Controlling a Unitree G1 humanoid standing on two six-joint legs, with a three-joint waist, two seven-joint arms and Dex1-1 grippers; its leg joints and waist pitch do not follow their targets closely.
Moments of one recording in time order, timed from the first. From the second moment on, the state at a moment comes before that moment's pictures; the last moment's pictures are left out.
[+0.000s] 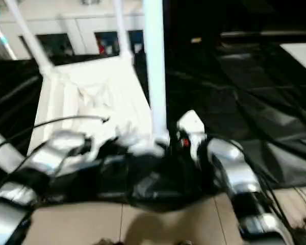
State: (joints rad) left arm -0.64 0.34 -0.29 0.73 0.01 -0.04 -1.25; right arm -0.40 -0.41 0.15 0.34 0.15 0.13 0.97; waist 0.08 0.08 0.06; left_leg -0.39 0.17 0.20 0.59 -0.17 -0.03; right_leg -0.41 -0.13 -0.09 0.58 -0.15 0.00
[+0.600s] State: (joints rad) left arm -0.63 0.34 -0.30 0.70 0.02 -0.04 -1.27; right arm -0.37 -0.45 0.17 0.27 0.15 0.15 1.01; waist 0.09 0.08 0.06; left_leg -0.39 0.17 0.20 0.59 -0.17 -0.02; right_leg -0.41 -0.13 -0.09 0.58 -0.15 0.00
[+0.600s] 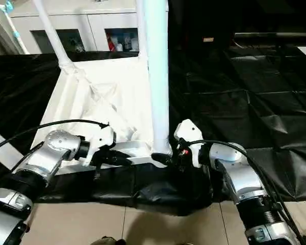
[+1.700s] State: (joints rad) left arm -0.68 0.26 -0.26 0.80 0.05 0.00 -1.07; right arm -0.45 -0.28 0.13 0.44 0.10 0.16 0.70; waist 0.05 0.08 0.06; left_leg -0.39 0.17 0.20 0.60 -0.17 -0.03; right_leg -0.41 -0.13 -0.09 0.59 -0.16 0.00
